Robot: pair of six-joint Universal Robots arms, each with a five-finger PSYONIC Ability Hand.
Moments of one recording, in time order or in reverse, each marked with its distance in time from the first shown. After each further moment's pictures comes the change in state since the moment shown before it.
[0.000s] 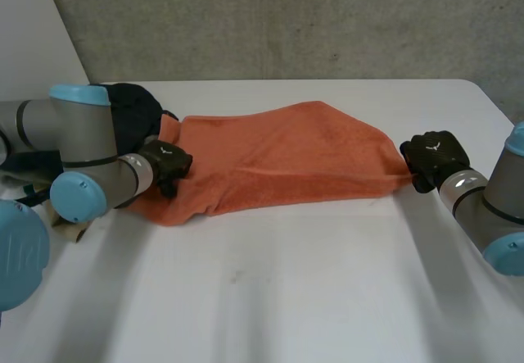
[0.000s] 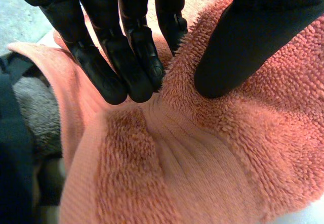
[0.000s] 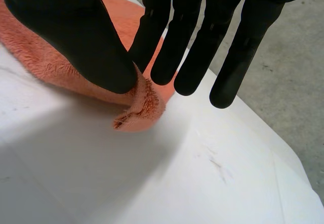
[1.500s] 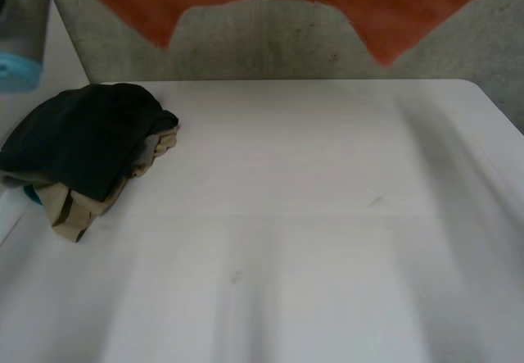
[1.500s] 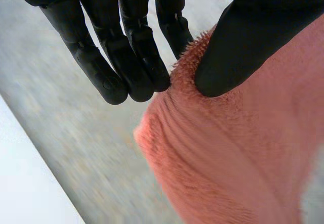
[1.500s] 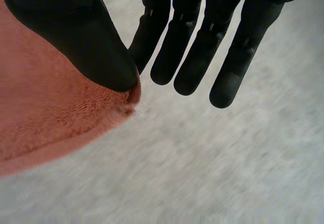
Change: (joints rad) left arm 0.021 0.445 0.103 0.553 -0.145 -0.184; right arm -0.050 -0.199 -0.476 -0.185 0.054 0.089; left_hand 0.003 0.036 0.035 0.032 0.014; right_hand 0.000 0.000 0.000 0.000 0.015
